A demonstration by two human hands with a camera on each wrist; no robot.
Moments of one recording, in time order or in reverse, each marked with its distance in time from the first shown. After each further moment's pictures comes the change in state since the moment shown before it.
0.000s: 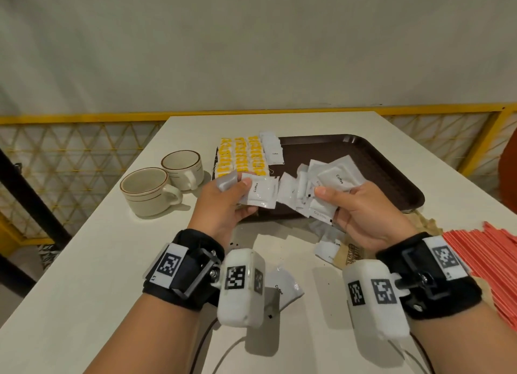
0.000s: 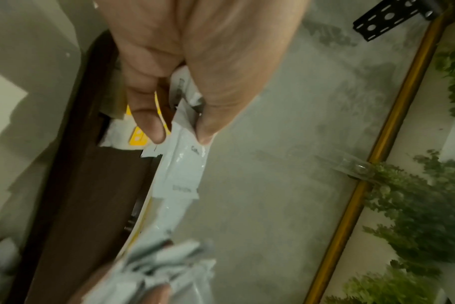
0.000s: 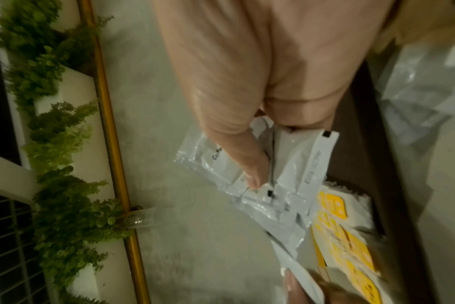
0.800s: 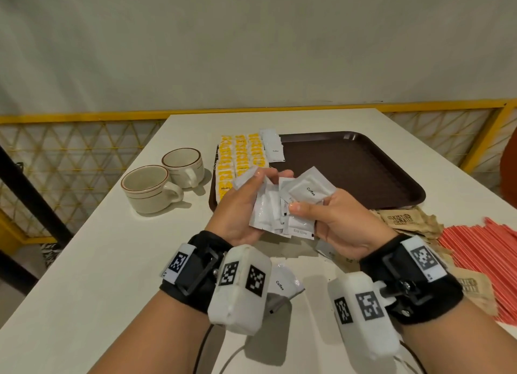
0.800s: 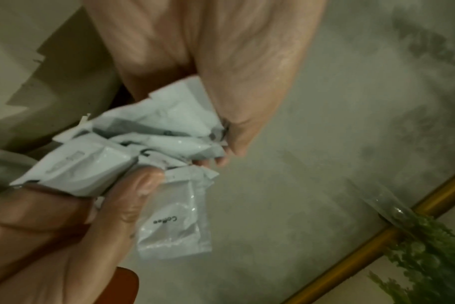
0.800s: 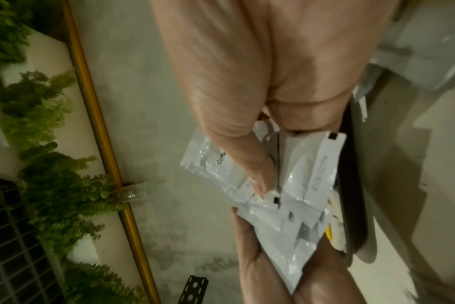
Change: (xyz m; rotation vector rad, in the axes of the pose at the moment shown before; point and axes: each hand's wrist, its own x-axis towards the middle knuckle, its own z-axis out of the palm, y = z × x) left_hand -0.014 -0.002 0.028 -0.317 -0.257 -0.131; right_hand -0.008 0.013 0.025 -0.019 -0.184 0.104
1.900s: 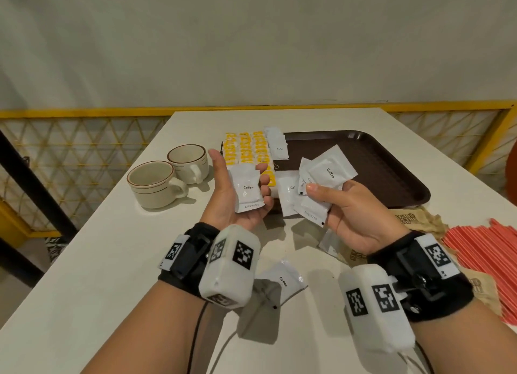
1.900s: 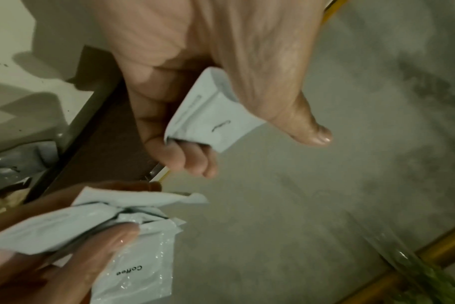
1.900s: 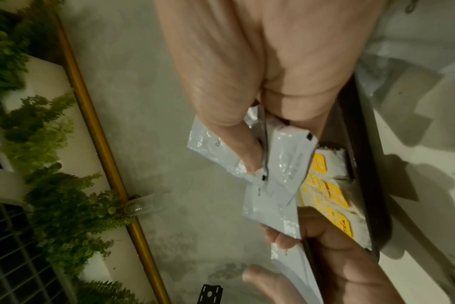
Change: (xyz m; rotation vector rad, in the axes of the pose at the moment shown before) left_hand 0.008 0.012 -0.014 -0.161 0.148 -0.032; right_hand 0.001 -0.006 -0.003 0.184 0.142 -0.041
